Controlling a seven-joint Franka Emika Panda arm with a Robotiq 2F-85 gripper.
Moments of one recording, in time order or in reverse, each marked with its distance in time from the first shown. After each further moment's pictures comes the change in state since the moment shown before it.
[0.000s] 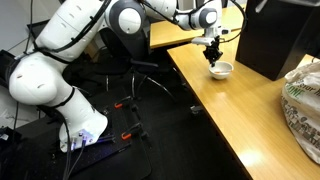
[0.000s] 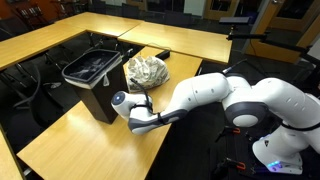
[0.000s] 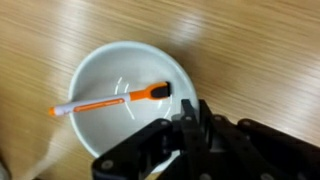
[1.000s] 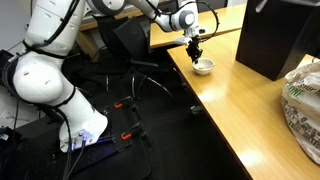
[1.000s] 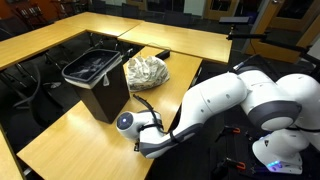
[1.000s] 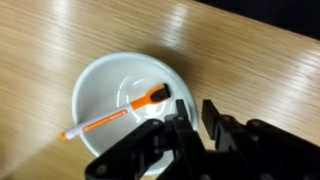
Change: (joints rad) arm 0.146 -0.206 -0.025 -0.398 0.003 0.234 0.173
